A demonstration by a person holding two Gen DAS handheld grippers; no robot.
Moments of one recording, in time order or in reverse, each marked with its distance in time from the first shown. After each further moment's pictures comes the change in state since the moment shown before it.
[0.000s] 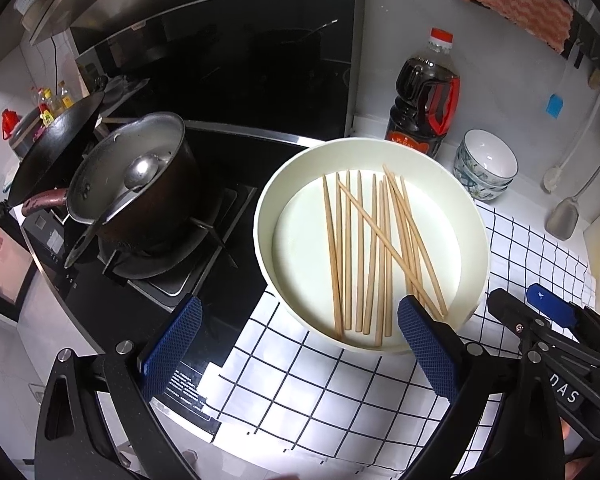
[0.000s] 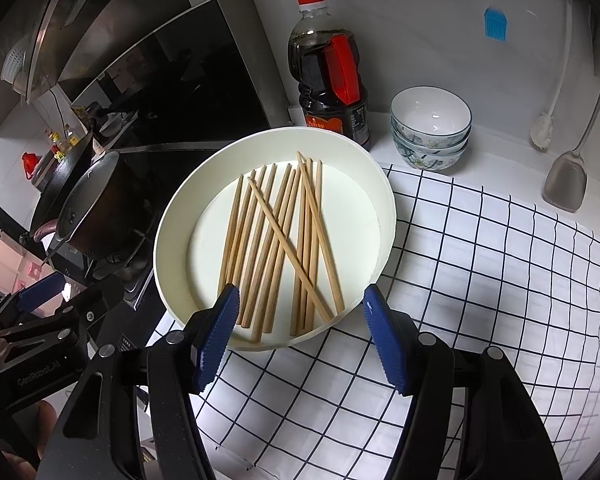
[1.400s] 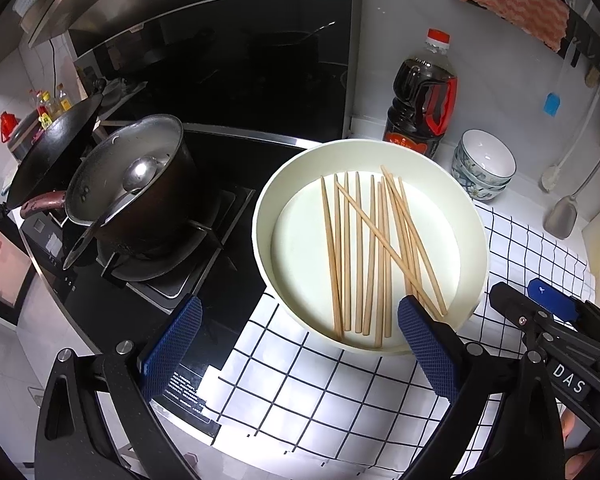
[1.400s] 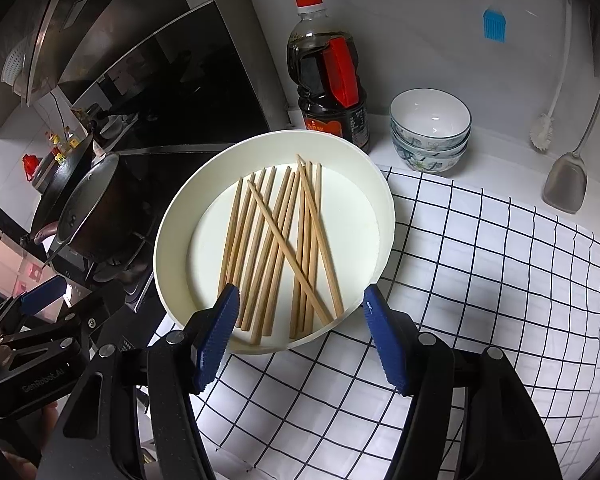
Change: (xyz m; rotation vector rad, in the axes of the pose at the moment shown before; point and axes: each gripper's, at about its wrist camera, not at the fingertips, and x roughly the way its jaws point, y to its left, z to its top) left arm -0.002 0.002 -0.002 0.005 -0.016 -0.010; right arm -0.001 -0.002 0.001 -0.003 -0.008 0.004
